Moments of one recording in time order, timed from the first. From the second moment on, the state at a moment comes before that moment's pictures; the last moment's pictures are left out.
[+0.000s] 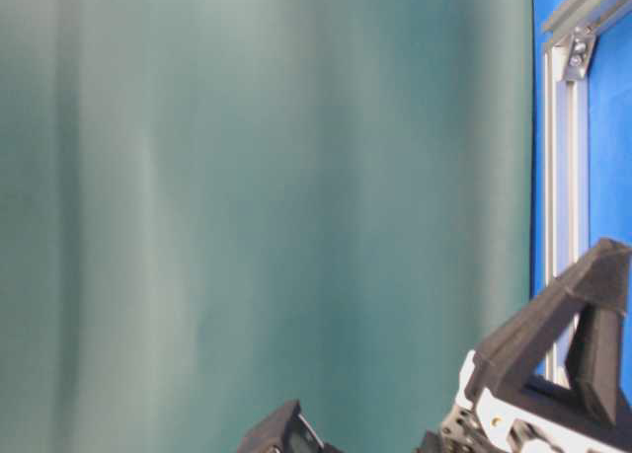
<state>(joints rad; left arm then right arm) -0.12 0.14 0.86 -0.09 -0.75 -0.01 0.19 -0.15 1.23 0.19 -0.61 0.04</state>
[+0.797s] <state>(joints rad) -0.07 0.35 0.41 -0.09 -0.46 -0.01 0.19 -0.15 1.23 0.19 -0.61 0.04</state>
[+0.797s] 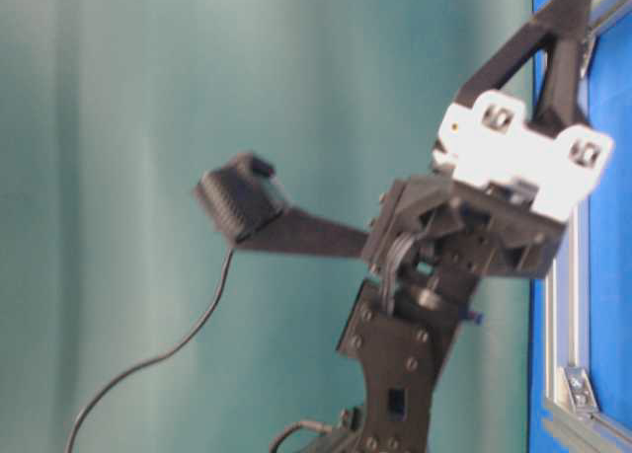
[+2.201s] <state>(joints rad) -0.07 0.46 0.39 -0.09 -0.45 0.00 0.19 -0.15 1.23 0.19 -0.61 0.04</state>
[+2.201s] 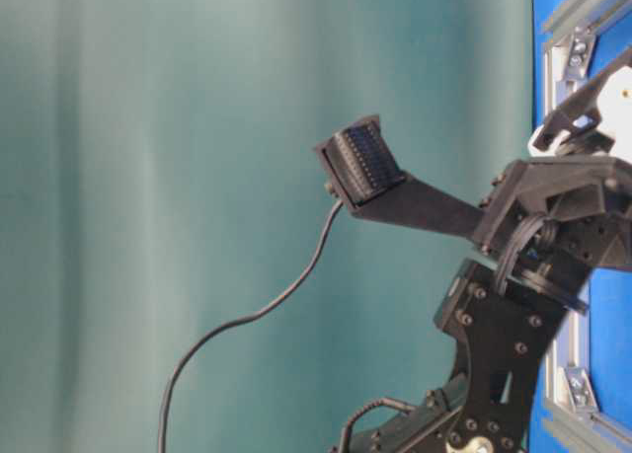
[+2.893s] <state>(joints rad) -0.08 0.46 0.39 -0.09 -0.45 0.00 0.19 -0.15 1.23 0.19 -0.61 0.04</state>
